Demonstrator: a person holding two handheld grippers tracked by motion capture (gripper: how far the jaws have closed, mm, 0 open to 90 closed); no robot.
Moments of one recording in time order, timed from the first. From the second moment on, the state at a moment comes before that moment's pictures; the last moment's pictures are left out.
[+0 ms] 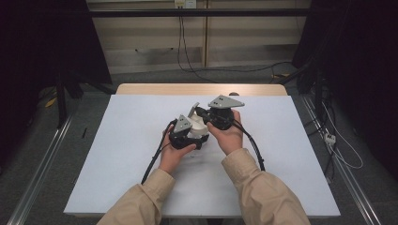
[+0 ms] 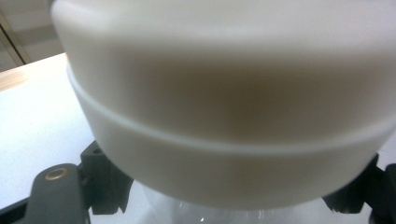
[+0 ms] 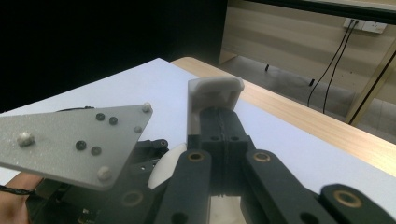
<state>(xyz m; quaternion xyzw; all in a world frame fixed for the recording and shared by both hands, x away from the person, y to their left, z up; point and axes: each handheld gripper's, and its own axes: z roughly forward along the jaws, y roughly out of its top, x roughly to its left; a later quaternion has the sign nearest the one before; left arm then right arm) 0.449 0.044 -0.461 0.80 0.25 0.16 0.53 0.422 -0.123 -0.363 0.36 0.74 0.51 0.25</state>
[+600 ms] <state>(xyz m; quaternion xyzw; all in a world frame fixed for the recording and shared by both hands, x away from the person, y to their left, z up) 0.449 0.044 -0.461 0.80 0.25 0.16 0.52 0.433 -0.111 -0.369 0.35 0.75 0.51 0.24</state>
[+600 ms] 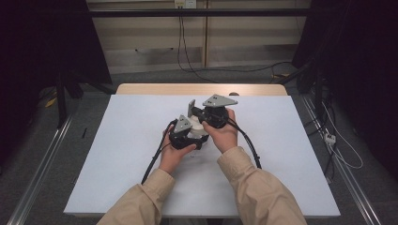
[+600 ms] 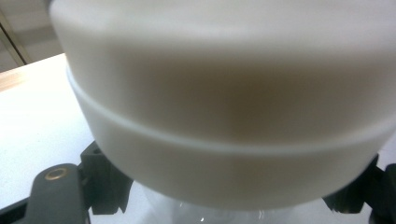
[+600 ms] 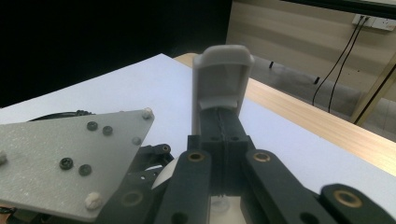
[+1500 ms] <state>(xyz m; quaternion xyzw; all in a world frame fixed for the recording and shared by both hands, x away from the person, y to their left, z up) 0.449 0.044 -0.461 0.80 0.25 0.16 0.52 0.445 -0.107 -0.379 0.36 0.74 0.51 0.24</state>
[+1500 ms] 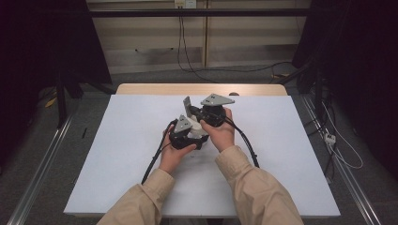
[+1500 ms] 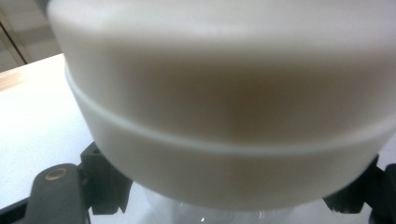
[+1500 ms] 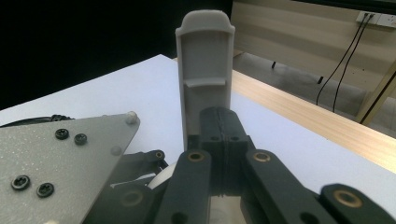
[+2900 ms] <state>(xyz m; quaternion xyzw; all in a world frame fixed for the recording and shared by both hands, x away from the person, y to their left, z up) 0.450 0.044 -0.461 0.80 0.25 0.17 0.52 0.453 -0.100 -0.379 0.36 0.74 0.51 0.23</state>
